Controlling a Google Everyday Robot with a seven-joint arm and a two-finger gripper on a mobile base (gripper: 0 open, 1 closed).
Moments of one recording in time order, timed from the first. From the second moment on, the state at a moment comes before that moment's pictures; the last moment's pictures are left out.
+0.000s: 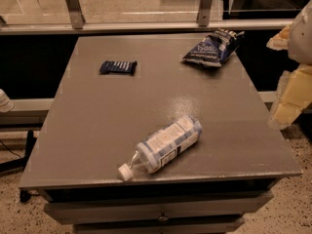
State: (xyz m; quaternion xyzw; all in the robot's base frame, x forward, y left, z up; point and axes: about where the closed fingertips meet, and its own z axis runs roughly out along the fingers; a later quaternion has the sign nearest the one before) arm 0.438 -0.217 0.977 -0.60 0.78 -0.03 0.16
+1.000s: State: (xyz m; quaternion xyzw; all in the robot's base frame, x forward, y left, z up) arm 0.482 -0.193 0.967 -0.62 0.75 -0.04 0.22
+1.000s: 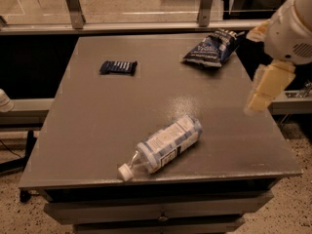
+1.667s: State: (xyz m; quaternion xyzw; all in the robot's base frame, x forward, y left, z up) arm 0.576 -0.173 0.953 -0.64 0.71 -0.07 0.30
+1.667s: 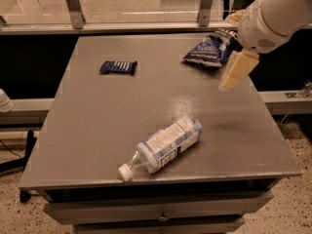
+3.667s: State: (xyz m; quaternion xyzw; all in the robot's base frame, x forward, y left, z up) arm 0.712 -0.213 0.881 -0.36 0.81 0.01 0.47
